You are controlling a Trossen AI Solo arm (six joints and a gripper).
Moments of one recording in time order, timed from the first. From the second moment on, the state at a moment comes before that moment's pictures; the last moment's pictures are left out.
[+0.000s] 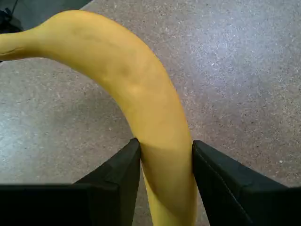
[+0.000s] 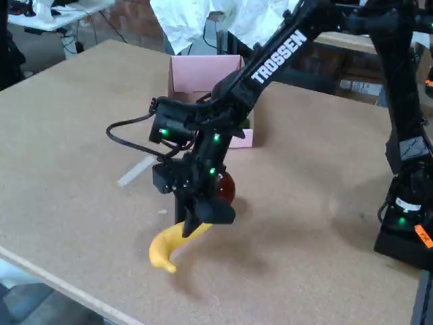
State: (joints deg) arm 26.2 112.2 63.7 -18.6 -19.9 -28.3
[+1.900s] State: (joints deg) arm 24.7 106.9 64.8 -8.8 -10.8 -28.3
